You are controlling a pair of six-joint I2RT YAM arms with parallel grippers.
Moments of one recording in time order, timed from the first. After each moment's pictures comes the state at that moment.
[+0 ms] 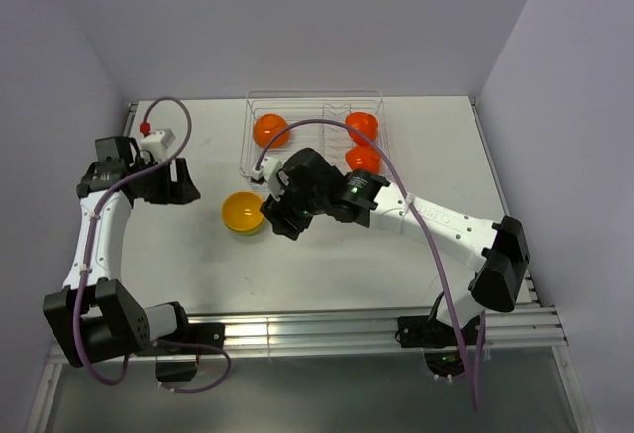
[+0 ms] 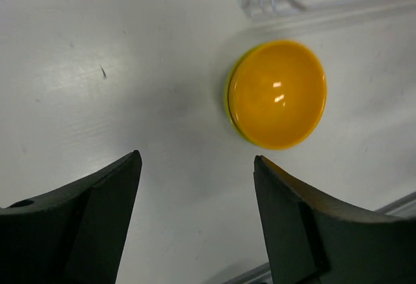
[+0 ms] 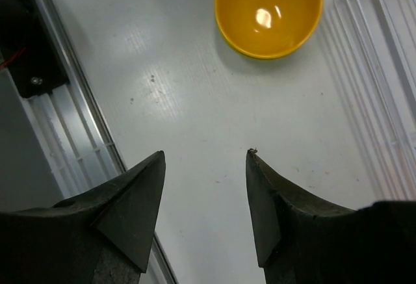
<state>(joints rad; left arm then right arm) 0.23 1.24 1.10 -0.76 0.52 0.16 1.01 1.54 1.44 -0.64 -0.18 -0.07</state>
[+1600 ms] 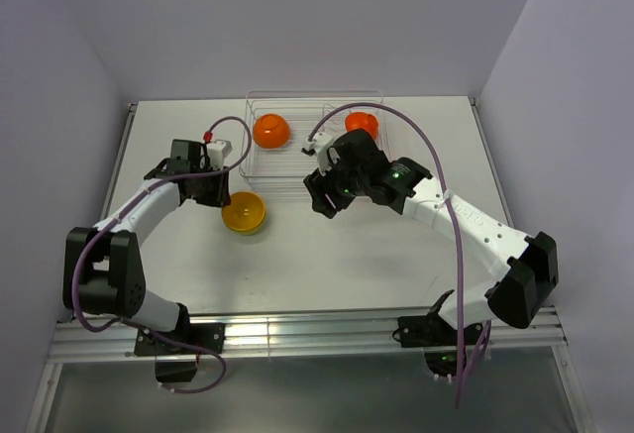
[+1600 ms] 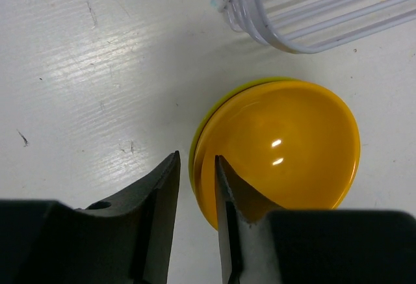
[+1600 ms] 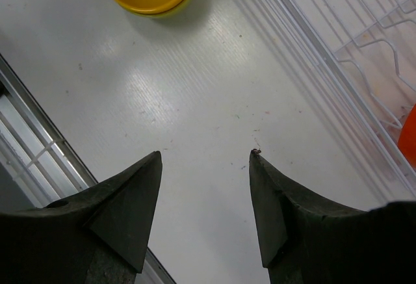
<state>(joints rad) -0.13 1.48 0.95 -0.43 0.26 0.06 0.74 1.39 1.28 -0.66 -0.19 -0.05</state>
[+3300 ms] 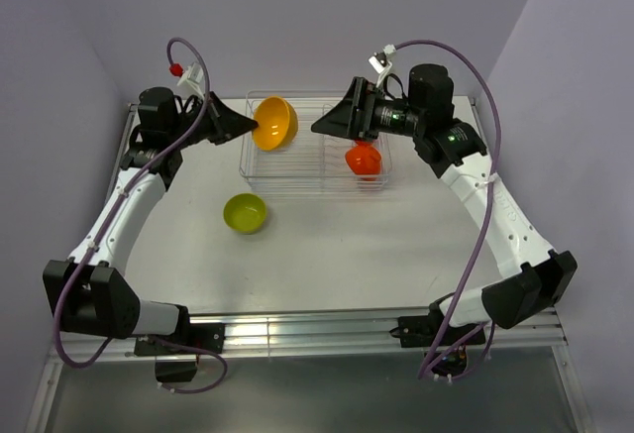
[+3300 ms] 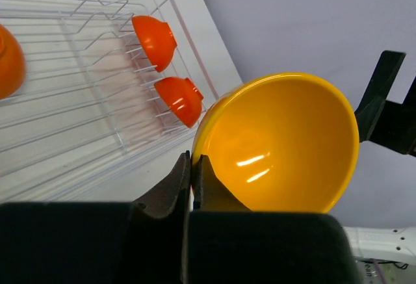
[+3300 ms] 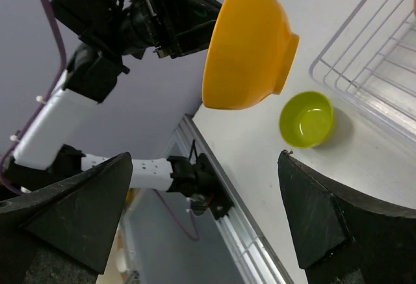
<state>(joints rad) -0.15 1.35 1.23 -0.10 0.70 -0.63 0.38 1.37 1.52 -0.40 -0.75 0.68</state>
